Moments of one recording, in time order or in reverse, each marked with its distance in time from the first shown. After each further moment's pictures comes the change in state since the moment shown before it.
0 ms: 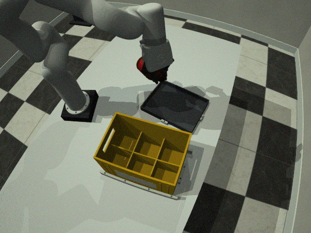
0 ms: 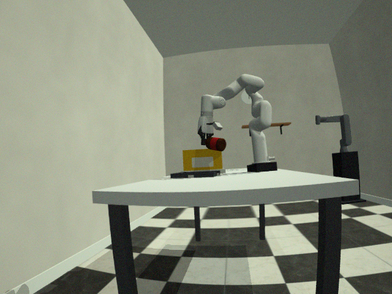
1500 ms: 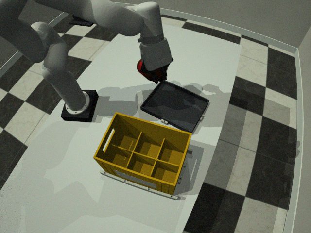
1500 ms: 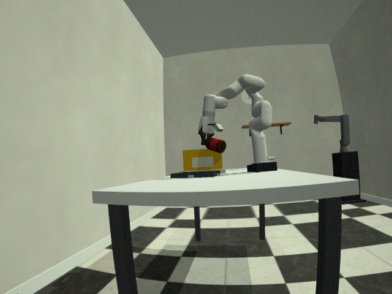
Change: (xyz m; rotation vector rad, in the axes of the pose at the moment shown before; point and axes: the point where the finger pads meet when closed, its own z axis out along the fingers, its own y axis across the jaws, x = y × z) arm 0.001 0.000 0.000 0.003 -0.086 0.000
